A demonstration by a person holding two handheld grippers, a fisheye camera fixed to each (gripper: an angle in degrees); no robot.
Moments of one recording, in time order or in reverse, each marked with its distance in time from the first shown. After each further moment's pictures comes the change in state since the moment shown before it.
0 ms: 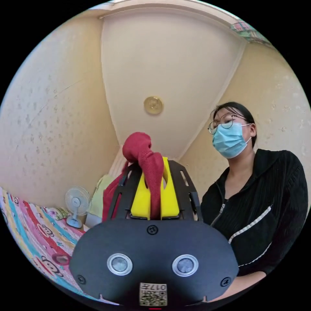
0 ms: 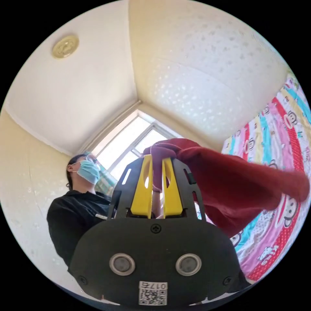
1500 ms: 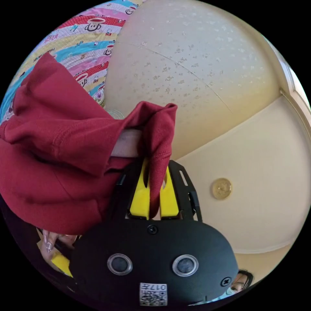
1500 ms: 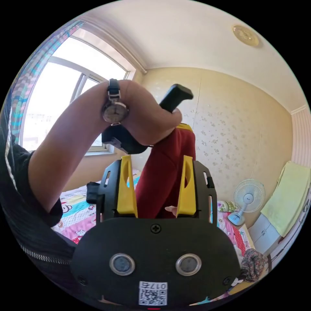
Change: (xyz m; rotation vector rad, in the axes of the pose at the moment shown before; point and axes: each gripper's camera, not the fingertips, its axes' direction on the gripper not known) left arm -0.335 0.116 0.076 0.267 -0.304 -1.379; right arm 0.069 0.195 0.446 -0.008 1.031 -1.003
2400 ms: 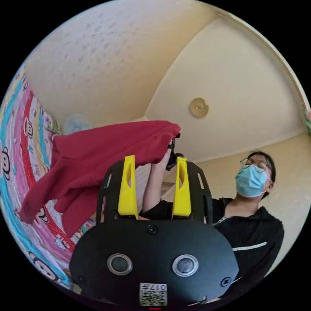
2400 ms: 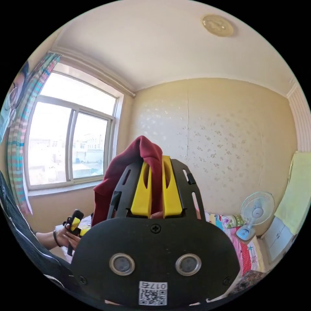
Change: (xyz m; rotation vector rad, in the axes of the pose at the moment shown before) left arm -0.040 -0.001 -0.155 -0.451 0.064 0.756; right arm 0.143 -0.125 -0.028 0.145 -0.089 0.134
